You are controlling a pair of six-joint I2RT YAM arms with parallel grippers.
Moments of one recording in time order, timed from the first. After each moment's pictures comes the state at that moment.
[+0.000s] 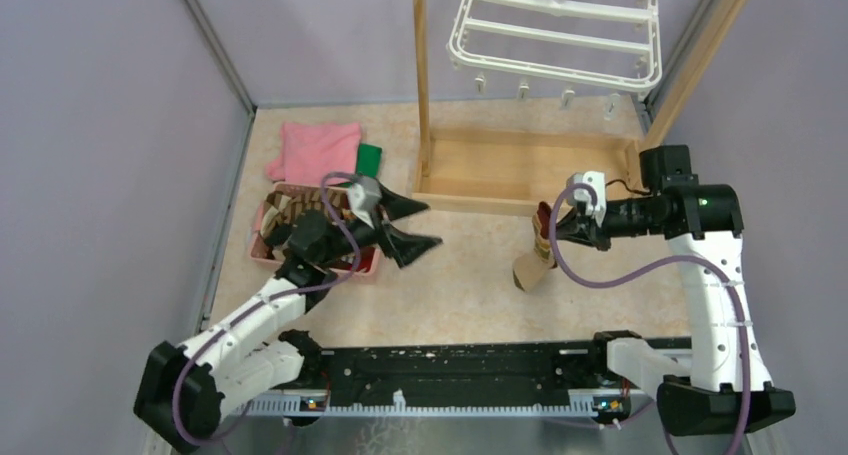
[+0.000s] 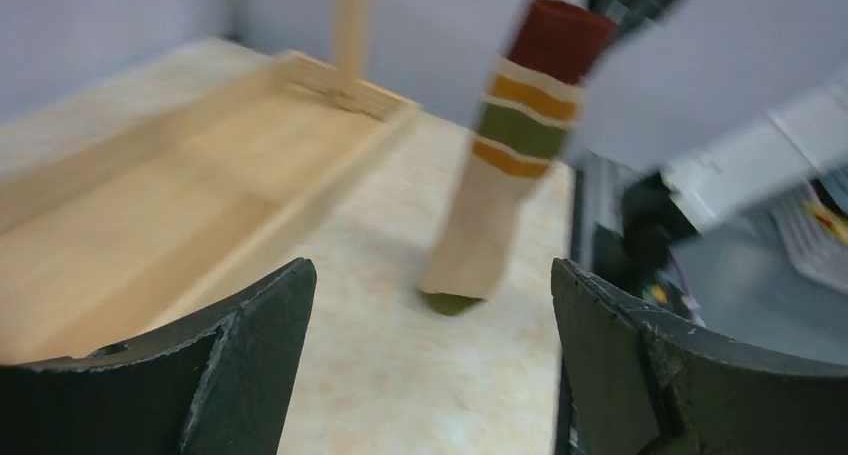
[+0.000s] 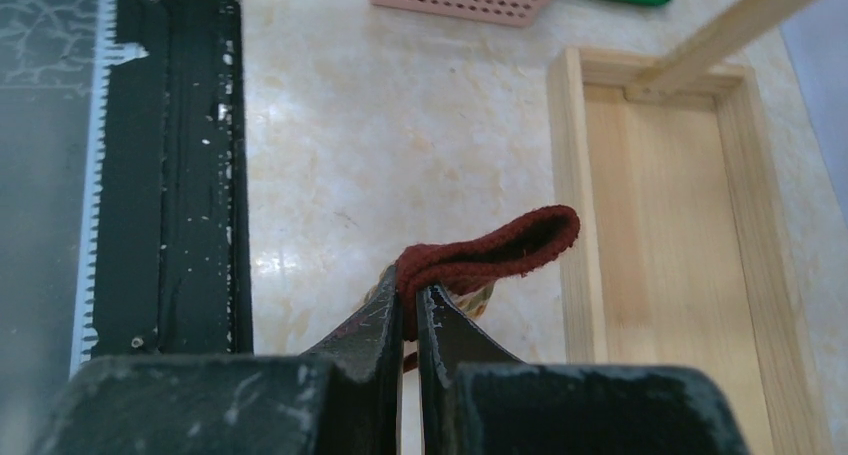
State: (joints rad) left arm -0.42 0.90 0.51 0.65 0.68 -0.43; right arm 0.00 1.05 1.36 -1.45 -1.05 -1.27
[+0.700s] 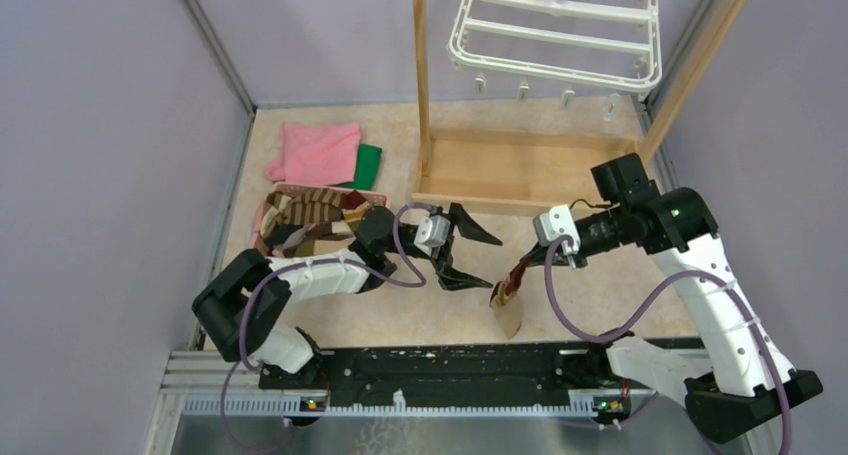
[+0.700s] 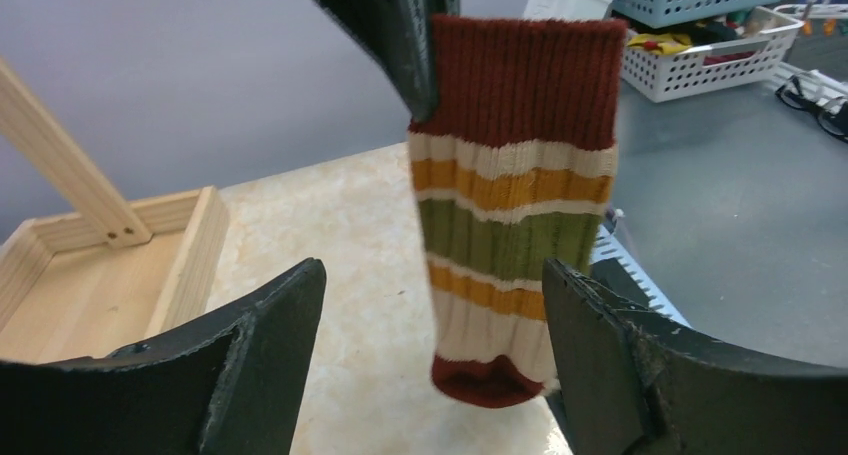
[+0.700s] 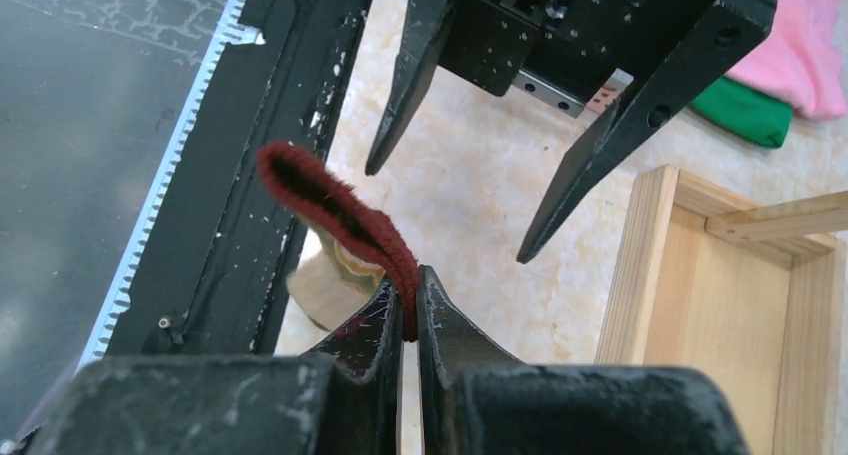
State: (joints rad) left arm -0.82 1.45 0.66 1.09 1.01 -0.12; right arm 0.40 1.03 1.33 -1.40 -1.01 -1.30
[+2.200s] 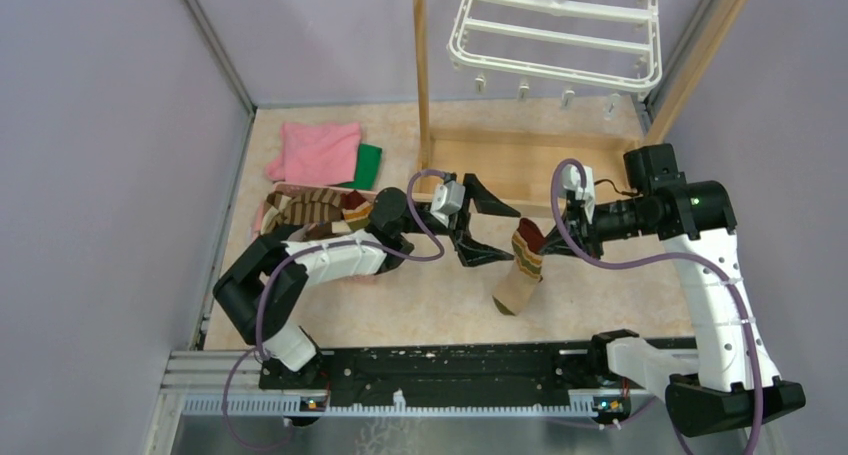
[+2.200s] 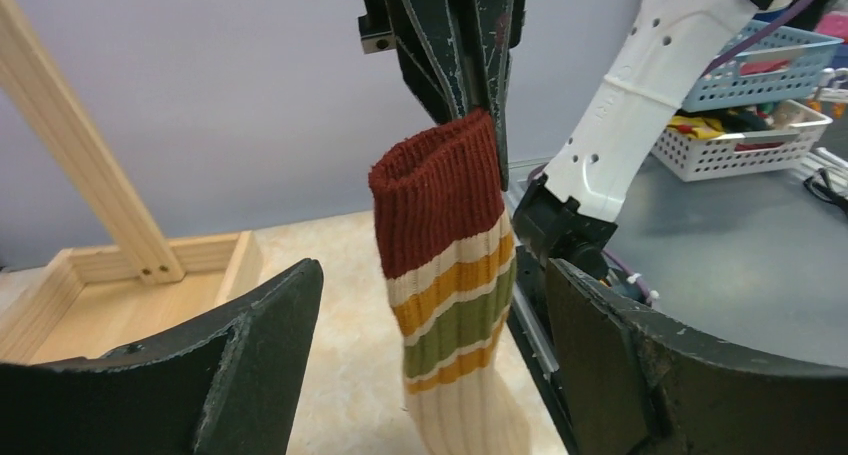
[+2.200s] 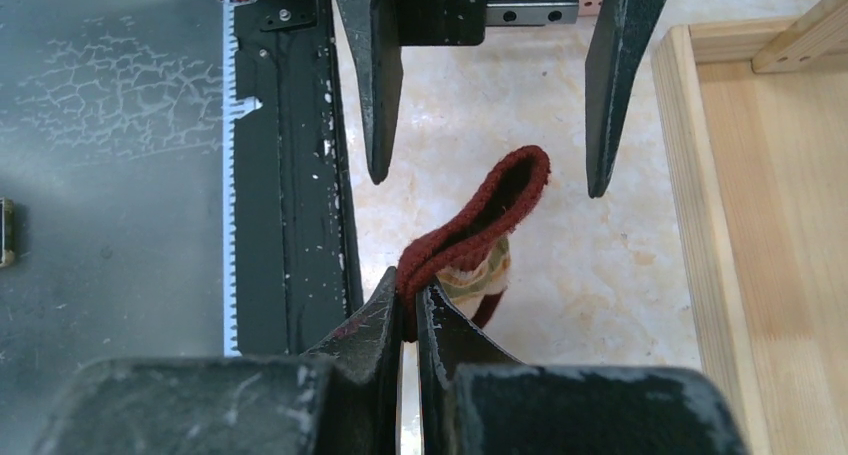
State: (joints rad) left arm -0.83 1.58 0.85 1.15 0.92 -0.27; right arm 0.15 1.06 1.38 -1.47 -1.04 -1.00
